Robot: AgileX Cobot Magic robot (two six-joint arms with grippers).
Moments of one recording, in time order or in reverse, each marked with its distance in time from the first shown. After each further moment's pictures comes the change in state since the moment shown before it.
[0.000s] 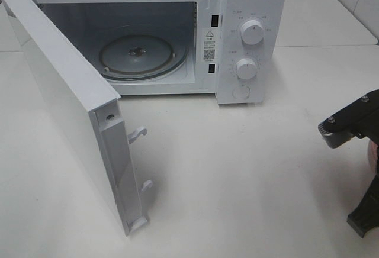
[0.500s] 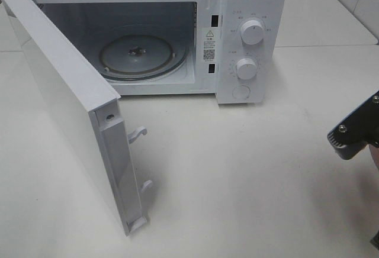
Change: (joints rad) left arm 0.000 0.000 0.000 0.000 0.000 0.000; right arm 0.162 -0.151 0.022 -0.049 0.094 -0.005
